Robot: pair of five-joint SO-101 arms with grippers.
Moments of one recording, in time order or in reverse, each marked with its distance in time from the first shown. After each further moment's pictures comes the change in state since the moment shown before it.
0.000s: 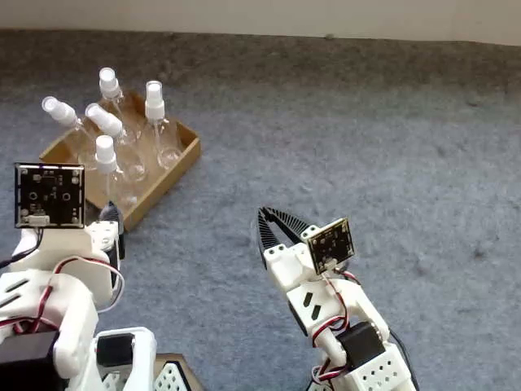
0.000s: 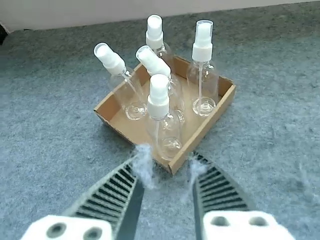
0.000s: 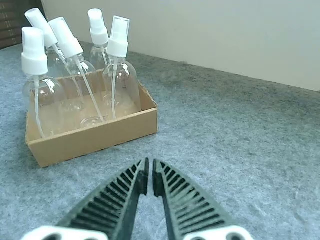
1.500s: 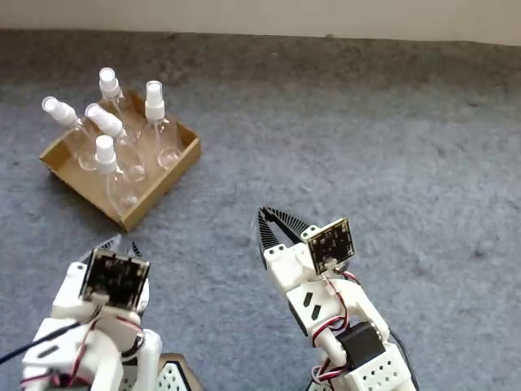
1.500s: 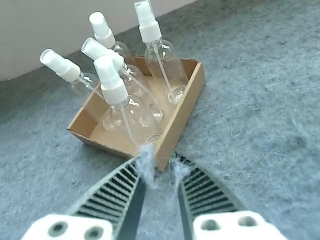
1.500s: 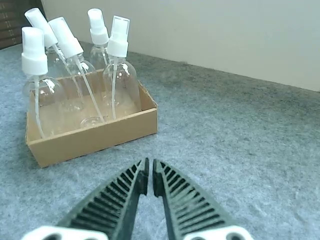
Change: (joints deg) left arm 7.8 -33.4 27.3 0.4 -10.5; right arm 0.0 0.0 0.0 0.0 0.0
